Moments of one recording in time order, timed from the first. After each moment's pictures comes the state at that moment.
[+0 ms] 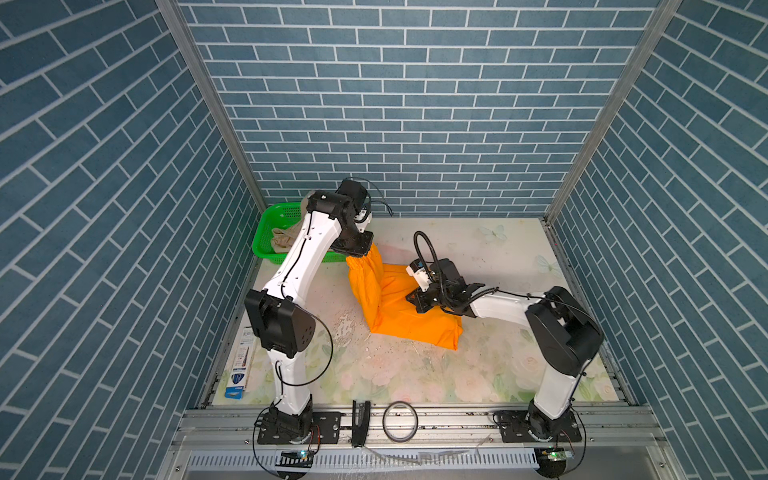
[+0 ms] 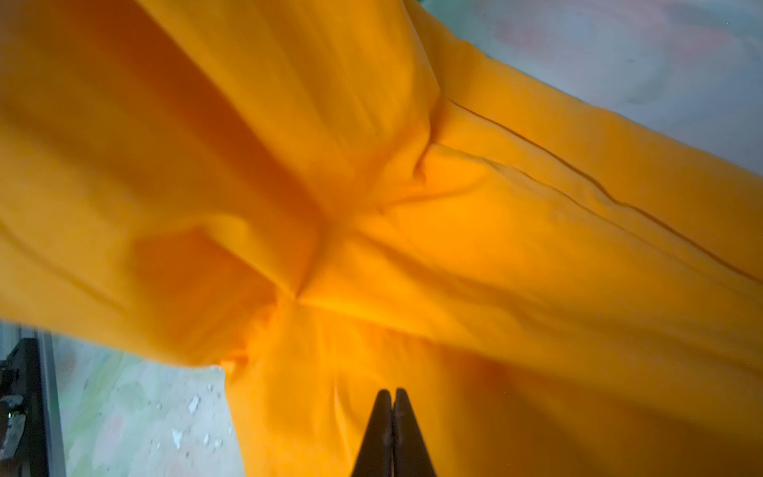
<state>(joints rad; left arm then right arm) -0.36 1.95 2.17 -1.48 0.06 -0.06 0.72 1.74 0.96 0.04 -0.33 0.19</state>
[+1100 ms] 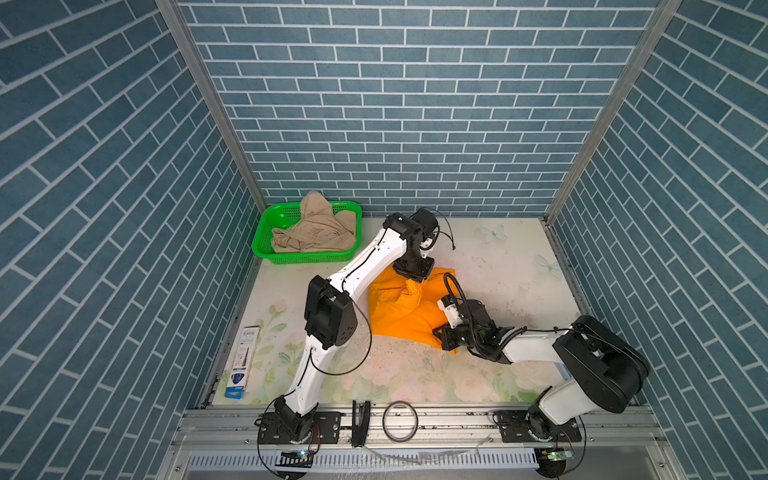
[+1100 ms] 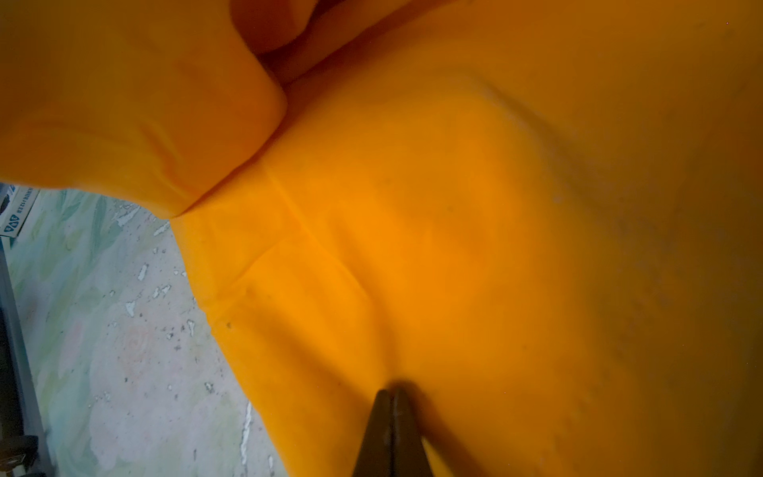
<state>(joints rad) -0.69 2.22 2.25 -1.38 0.18 -0.21 0.73 1.54 0.45 0.34 -0.27 0.39</state>
